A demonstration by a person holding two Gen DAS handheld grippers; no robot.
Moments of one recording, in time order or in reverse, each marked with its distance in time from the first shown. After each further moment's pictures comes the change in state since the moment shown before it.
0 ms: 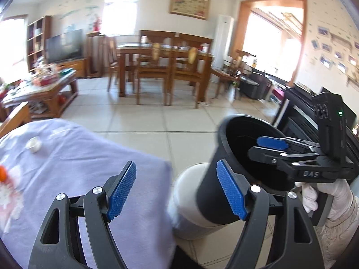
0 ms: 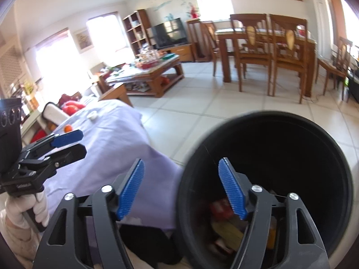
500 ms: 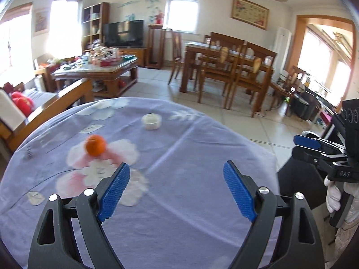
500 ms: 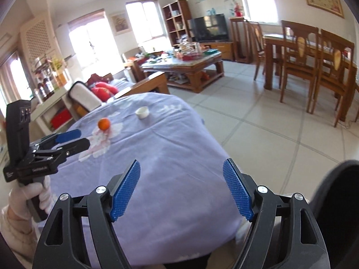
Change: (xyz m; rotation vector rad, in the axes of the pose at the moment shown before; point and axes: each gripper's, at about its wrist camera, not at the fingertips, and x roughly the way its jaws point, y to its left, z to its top) left arm -0.065 0.174 -0.019 -0.203 0.007 0.299; right arm 0.101 0.160 0.051 -0.162 0.053 0.173
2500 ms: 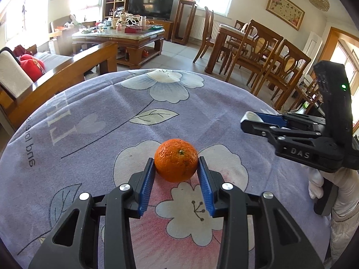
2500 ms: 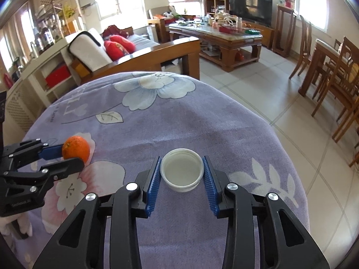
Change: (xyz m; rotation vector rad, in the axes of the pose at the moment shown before) left arm 0.066 0.145 0.009 -0.149 0.158 0.043; right arm 0.255 0.097 0.104 -0.218 0.226 0.034
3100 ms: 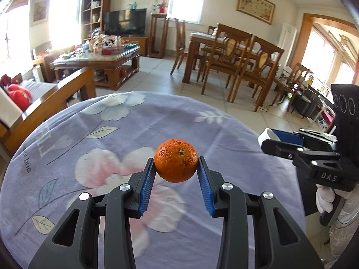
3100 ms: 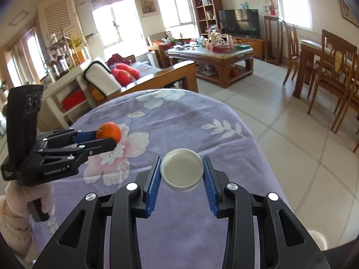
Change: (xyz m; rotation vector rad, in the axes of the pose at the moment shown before) left arm -0.056 -0.102 -0.013 0.156 -0.091 -0.073; right arm -0.162 -0.028 -0.104 0.104 -0.176 0.047
